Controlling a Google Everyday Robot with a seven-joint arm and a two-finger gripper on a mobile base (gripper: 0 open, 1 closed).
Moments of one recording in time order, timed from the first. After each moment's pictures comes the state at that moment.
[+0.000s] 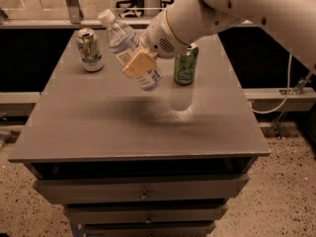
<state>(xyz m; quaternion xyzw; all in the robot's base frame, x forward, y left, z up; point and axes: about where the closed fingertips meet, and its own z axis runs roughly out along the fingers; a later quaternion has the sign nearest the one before) 0.579 0.046 0.945 -0.58 0.70 0.19 0.37</state>
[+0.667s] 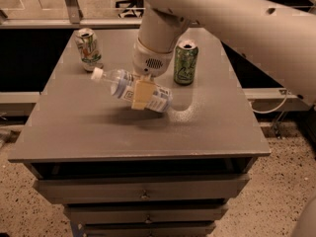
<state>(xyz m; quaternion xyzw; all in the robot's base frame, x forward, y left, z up) 0.546 0.034 0.867 -0.72 0.67 0.11 0.13</state>
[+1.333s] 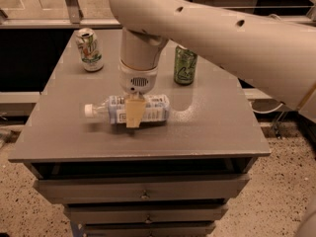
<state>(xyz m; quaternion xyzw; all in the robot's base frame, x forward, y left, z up) 0.513 0.053 0.837 -0.74 0.66 0.09 0.07</state>
